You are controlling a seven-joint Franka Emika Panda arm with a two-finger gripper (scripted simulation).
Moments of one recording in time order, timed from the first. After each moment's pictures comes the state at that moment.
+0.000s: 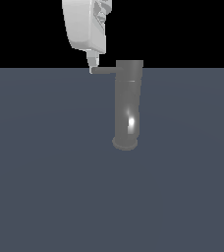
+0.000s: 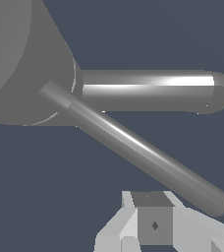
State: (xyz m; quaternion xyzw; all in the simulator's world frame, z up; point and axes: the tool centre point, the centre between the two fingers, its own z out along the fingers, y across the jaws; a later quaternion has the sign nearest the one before) arm -0.058 0.044 0.285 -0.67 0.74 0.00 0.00
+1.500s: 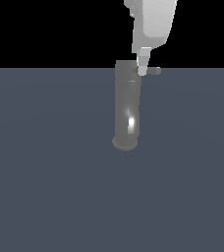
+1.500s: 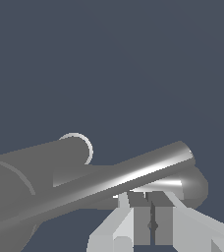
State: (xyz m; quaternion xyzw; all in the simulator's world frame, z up) arm -0.098 -0.065 0.285 -0.68 0.73 0.00 0.00
